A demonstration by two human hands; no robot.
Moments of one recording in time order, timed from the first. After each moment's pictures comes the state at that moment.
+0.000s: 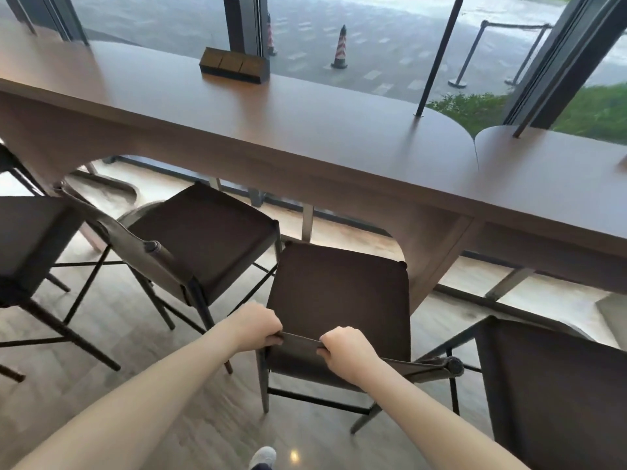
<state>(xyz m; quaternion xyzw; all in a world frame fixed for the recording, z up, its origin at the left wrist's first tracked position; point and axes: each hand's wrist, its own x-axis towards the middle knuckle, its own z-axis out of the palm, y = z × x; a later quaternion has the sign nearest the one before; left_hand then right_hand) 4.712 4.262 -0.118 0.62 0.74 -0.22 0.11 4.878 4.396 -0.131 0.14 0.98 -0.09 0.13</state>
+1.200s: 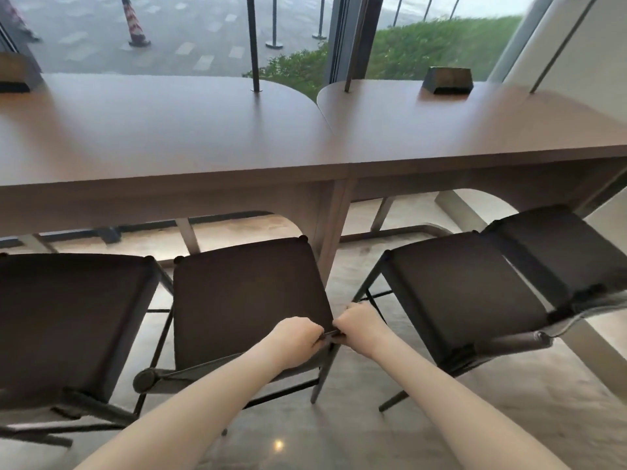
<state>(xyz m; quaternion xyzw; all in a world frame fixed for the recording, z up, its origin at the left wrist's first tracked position) 4.797 4.398 -0.126 0.78 0.60 -0.05 0.18 4.949 4.468 -0.126 0.32 0.93 0.04 0.19</state>
